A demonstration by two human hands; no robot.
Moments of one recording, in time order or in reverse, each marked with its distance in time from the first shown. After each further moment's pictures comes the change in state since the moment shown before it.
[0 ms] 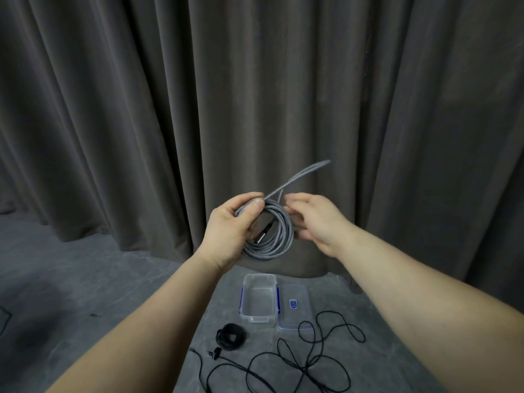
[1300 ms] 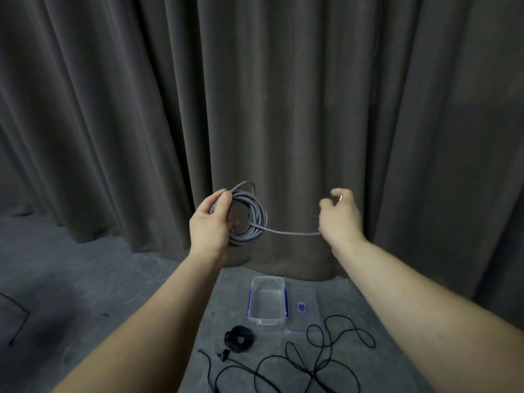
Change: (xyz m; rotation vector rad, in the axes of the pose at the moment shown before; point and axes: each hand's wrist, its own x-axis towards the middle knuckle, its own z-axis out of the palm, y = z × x) left_hand 0.025 -0.014 -0.032 -0.135 0.410 0.041; right_hand 0.011 0.011 -0.008 -0.243 0.516 -0.076
